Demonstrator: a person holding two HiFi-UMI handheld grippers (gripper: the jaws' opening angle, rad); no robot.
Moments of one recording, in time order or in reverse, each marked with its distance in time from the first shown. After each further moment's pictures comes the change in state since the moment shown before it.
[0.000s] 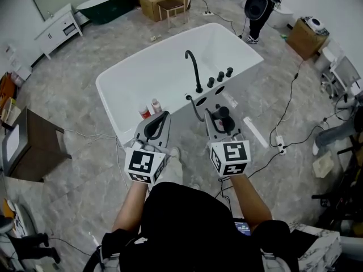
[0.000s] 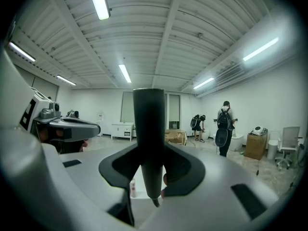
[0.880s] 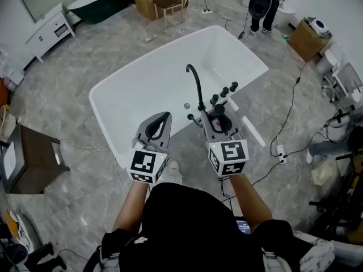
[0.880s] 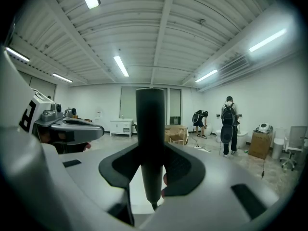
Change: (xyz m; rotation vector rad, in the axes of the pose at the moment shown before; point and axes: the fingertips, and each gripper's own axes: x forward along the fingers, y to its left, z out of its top) left arm 0.160 0.119 -0.018 -0.030 0.047 -0.029; right arm 0.192 -0.047 0.010 0.013 0.066 0.014
